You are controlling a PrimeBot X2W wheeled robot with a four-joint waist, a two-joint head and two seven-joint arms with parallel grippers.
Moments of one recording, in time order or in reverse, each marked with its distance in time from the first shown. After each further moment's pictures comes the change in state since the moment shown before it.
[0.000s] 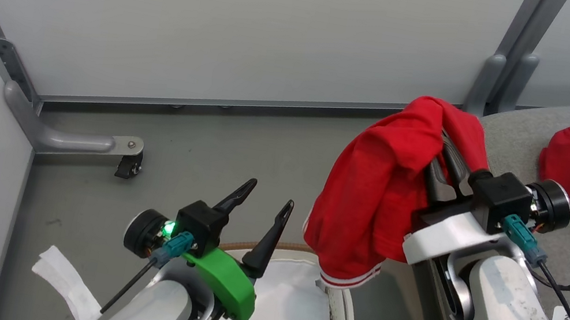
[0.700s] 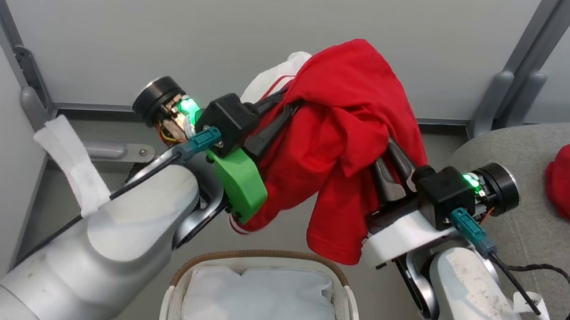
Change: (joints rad) left arm -0.415 0.101 -0.227 0.084 -0.041 -0.023 0.003; right arm -0.058 0.000 0.175 0.042 0.040 0.000 0.000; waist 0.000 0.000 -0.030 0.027
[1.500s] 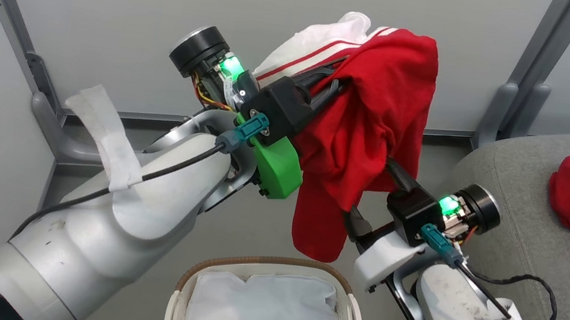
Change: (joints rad) left arm -0.124 -0.024 -0.053 -0.046 0.134 -0.025 0.004; right arm 0.013 0.000 0.040 0.120 -0.065 0.000 0.000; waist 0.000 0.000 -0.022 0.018
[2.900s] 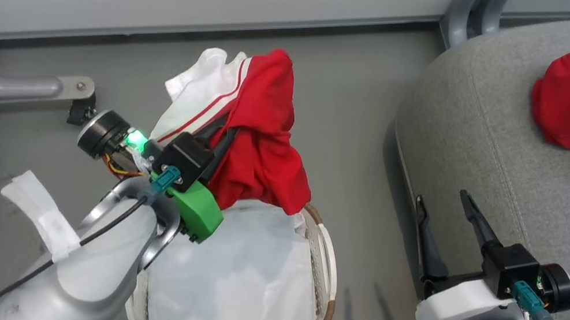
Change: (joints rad) left arm 0.355 0.018 0.365 0.012 0.218 0.008 -0.007; right arm 0.252 0.000 -0.303 -0.163 0.044 0.000 0.000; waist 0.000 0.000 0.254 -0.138
